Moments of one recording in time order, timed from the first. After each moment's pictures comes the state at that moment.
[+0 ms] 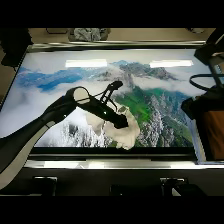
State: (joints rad) left arm -0.62 -1.55 1.53 0.92 -1.20 -1.34; right arm 0.11 -0.97 1.53 -1.64 1.63 1.18
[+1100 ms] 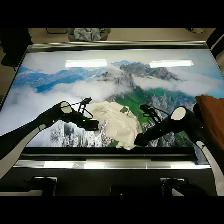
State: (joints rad) left arm -0.37 -1.53 1.06 0.92 -1.03 -1.36; right arm 0.12 -1.18 0.81 -0.94 1.31 0.91
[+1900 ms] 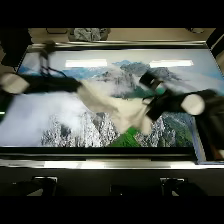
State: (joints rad) left arm -0.27 -1.19 1.43 1.12 -0.97 -1.36; right arm 0.28 -1.00 1.21 -1.48 1.12 0.92
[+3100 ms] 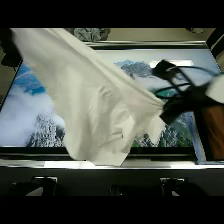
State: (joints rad) left arm -0.13 -1.18 1.87 1.39 -0.84 -1.50; right arm 0.28 -1.09 1.46 -1.58 1.59 1.07
